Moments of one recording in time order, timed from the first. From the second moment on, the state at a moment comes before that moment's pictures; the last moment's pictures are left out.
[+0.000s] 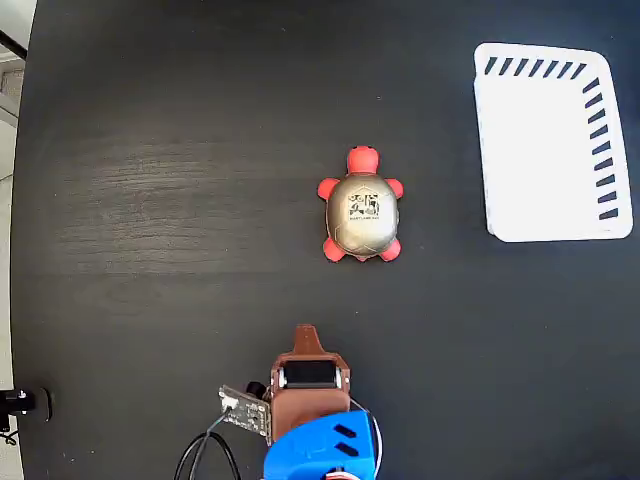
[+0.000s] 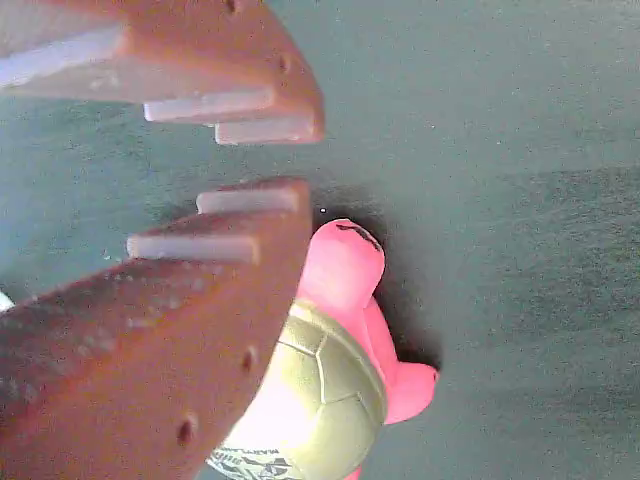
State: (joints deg) arm -0.7 186.2 170.7 71.8 3.2
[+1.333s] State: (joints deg) arm 2.8 131.3 131.9 64.5 30.8
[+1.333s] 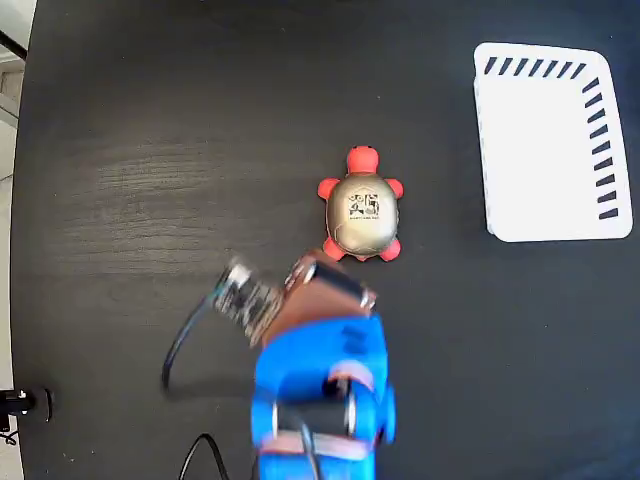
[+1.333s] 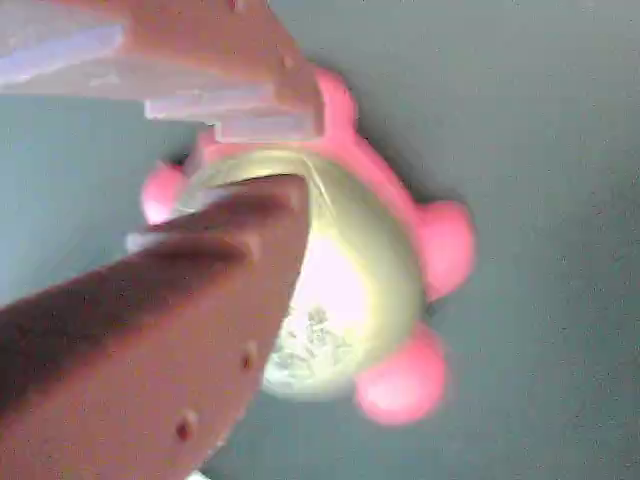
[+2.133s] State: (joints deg) arm 10.0 91.8 92.6 85.2 54.0
